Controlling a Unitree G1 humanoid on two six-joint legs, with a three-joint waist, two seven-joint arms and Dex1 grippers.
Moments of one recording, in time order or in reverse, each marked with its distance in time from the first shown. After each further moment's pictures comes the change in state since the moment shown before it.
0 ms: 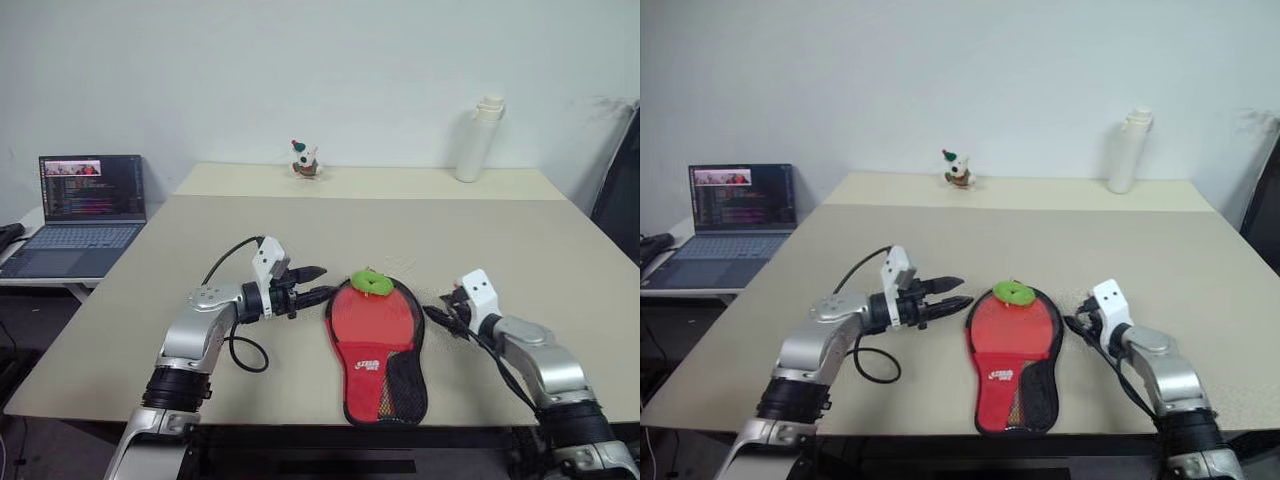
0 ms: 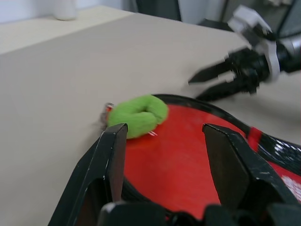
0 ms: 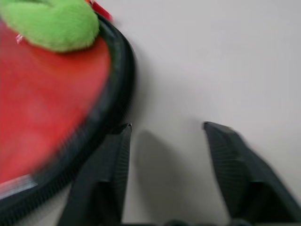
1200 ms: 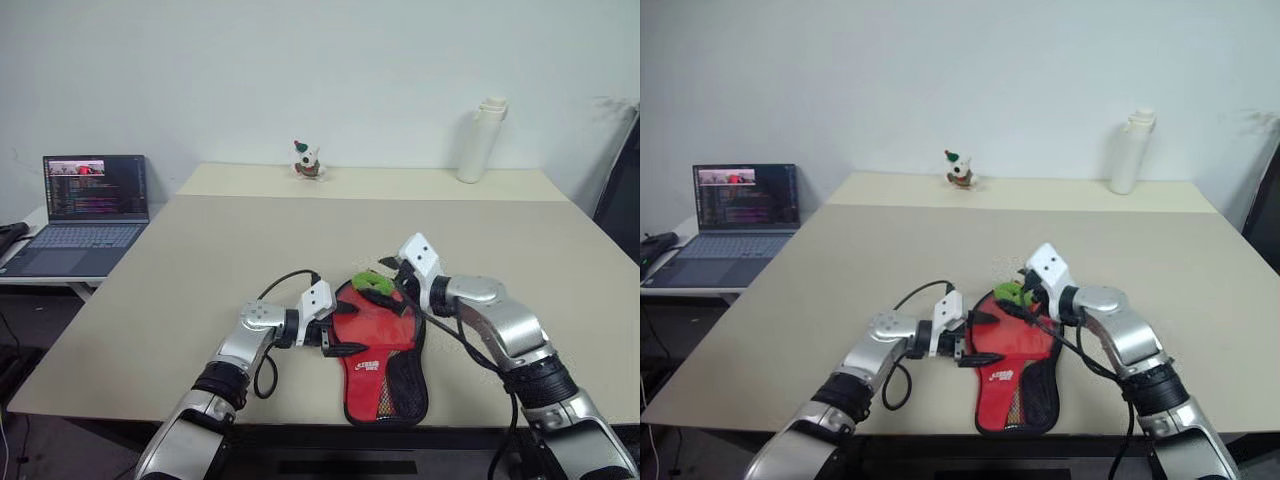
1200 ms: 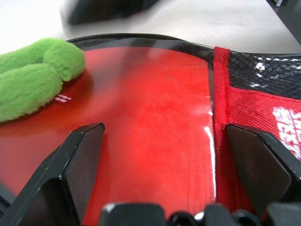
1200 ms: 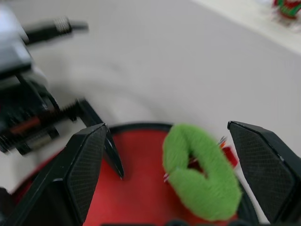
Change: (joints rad) left arm -0.088 -0.121 -0.198 0.448 0.200 -0.447 -0.133; right arm -0.301 0.089 0.302 0.095 -0.032 -0.120 0.148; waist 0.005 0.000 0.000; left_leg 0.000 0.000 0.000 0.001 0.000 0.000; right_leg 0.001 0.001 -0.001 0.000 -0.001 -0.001
